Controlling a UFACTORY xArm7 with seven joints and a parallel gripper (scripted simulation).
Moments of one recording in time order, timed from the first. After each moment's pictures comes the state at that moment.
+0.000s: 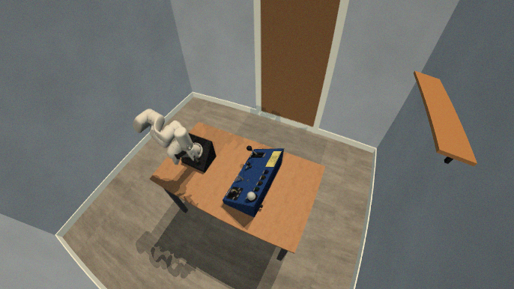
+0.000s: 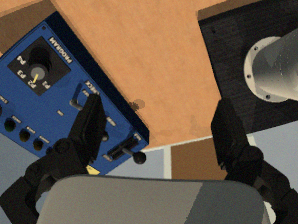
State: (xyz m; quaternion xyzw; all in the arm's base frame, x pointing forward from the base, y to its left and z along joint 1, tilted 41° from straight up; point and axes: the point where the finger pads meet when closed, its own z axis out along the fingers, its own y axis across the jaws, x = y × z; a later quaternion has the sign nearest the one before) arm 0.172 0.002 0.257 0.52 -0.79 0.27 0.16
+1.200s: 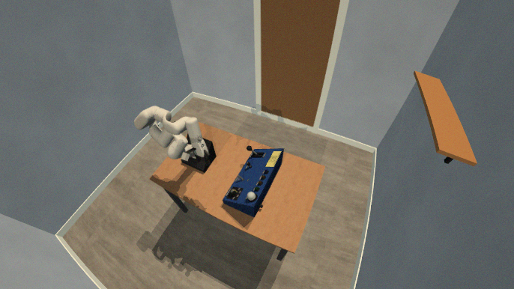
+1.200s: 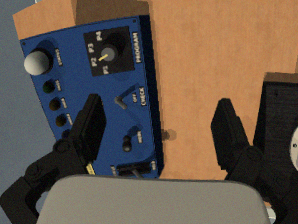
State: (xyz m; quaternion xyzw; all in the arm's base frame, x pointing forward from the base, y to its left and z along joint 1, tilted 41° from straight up) arm 0.248 0.017 0.276 0.60 -0.63 0.46 0.20
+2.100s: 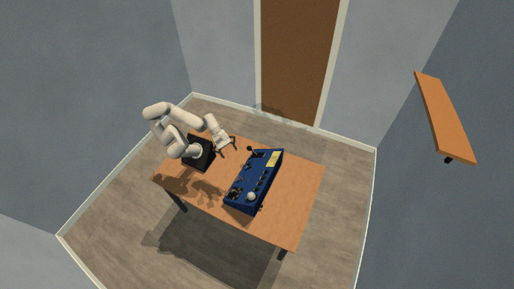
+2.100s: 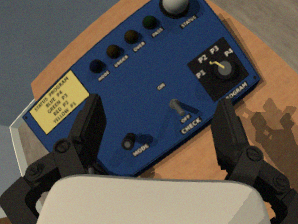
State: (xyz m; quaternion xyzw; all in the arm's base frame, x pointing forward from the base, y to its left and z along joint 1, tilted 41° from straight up) arm 0.362 0.116 0.192 0.73 -0.14 0.59 0.31
